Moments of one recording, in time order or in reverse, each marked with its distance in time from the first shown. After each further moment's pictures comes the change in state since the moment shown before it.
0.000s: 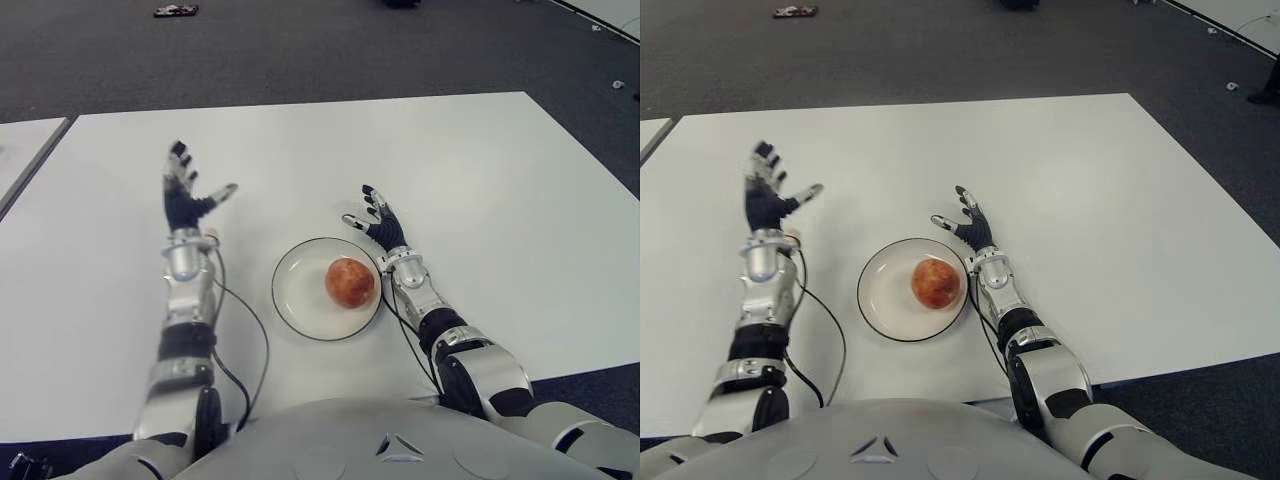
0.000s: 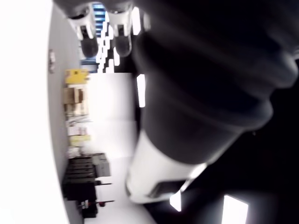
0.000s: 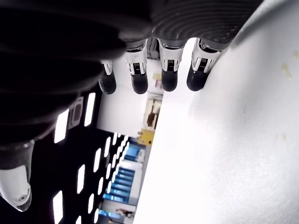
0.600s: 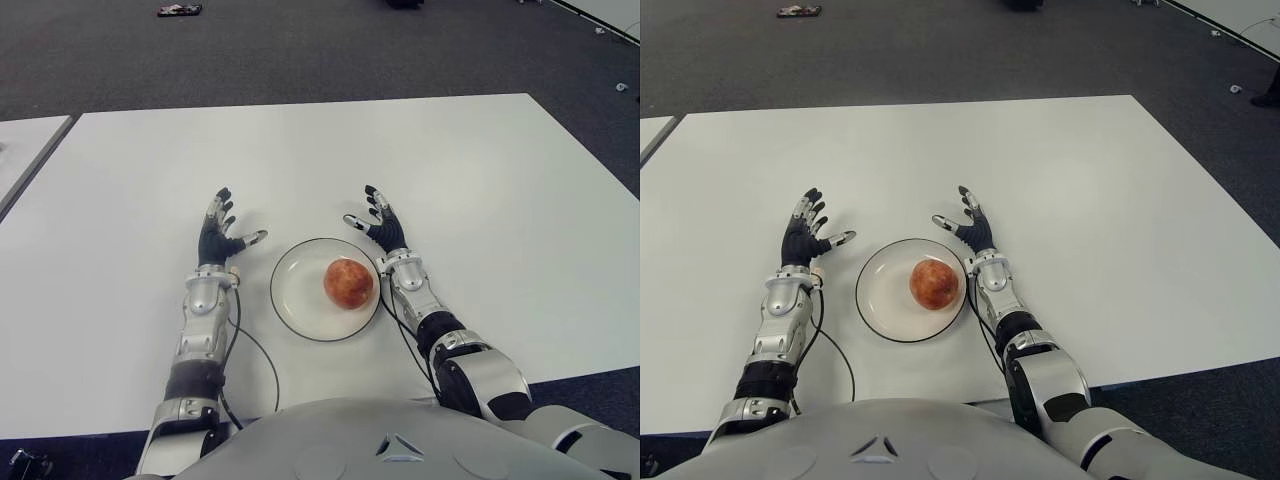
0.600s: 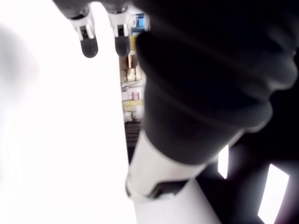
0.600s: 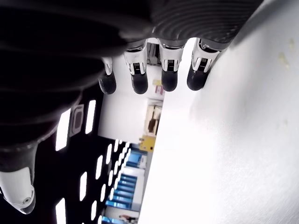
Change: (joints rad) left arm 0.174 0.000 -0.080 -0.091 0.021 0.134 -0.110; right arm 0.022 0.014 -0.011 -0.027 0.011 0.000 -0.026
